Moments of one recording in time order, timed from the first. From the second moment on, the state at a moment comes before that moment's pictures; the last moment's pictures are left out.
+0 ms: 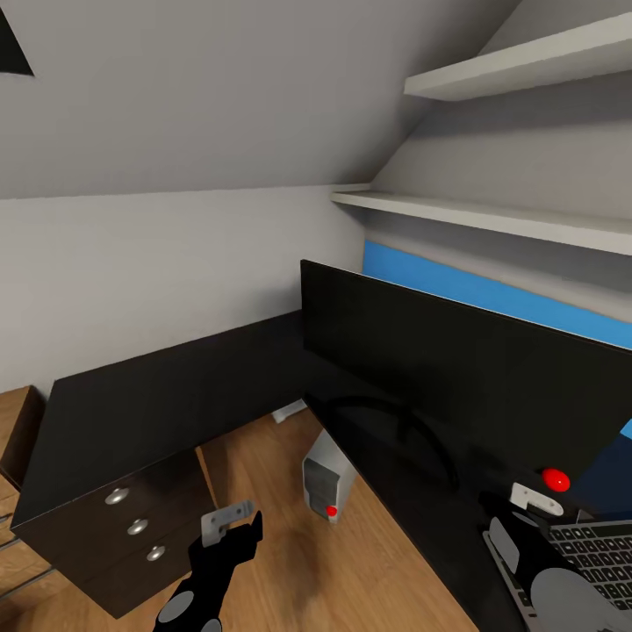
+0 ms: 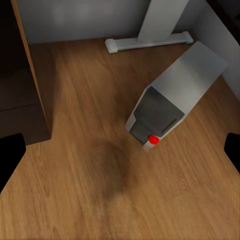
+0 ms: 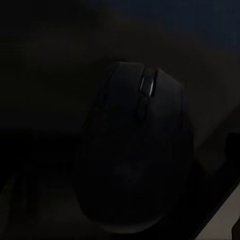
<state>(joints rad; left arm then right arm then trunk) 0.01 -0.08 -0.27 -1.55 0.36 0.35 0.45 -0.64 -0.15 -0.39 -0.37 -0.05 0.02 -0.29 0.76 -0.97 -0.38</state>
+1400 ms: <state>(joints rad) 0.01 -0.07 -0.27 -1.55 0.36 0.35 0.45 -0.64 -0.14 -0.39 -0.38 -0.04 0.01 -0.29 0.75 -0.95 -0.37</state>
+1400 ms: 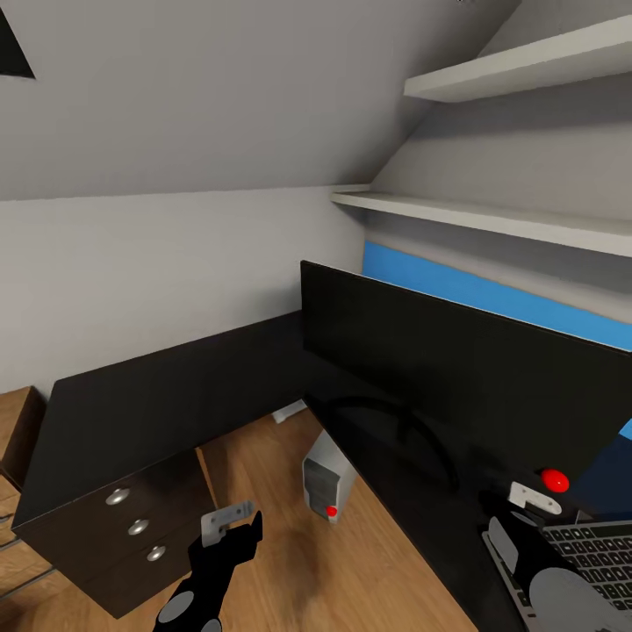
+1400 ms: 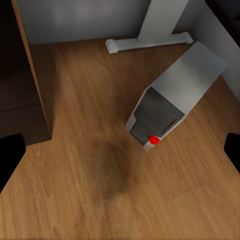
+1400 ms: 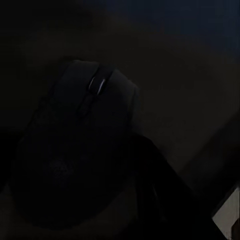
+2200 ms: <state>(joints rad) 0.01 -0.07 -0.27 -1.54 0.35 0.35 0.45 -0.64 -0.14 -0.38 -0.38 -0.04 0.01 -0.28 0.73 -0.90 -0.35</state>
